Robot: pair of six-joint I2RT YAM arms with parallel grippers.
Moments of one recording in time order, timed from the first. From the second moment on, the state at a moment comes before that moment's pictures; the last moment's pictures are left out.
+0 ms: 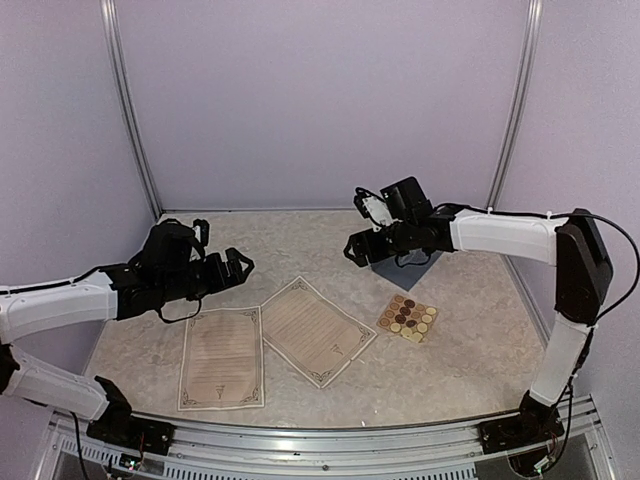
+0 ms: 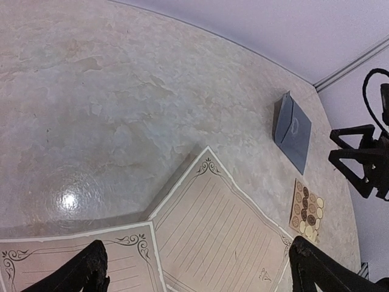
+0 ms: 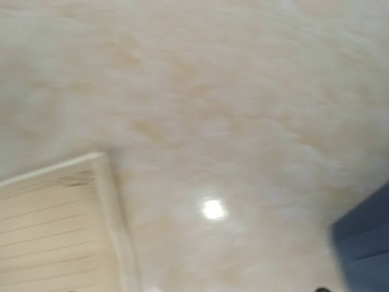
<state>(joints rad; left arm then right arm) -0.64 1.20 0.72 -0.05 -0.10 -0.71 0.66 1.84 1.40 -0.27 -0.03 0.14</state>
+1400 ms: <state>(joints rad) -0.82 1.64 0.63 0.38 0.18 -0.83 0.66 1.69 0.79 0.04 -0.40 0.66</state>
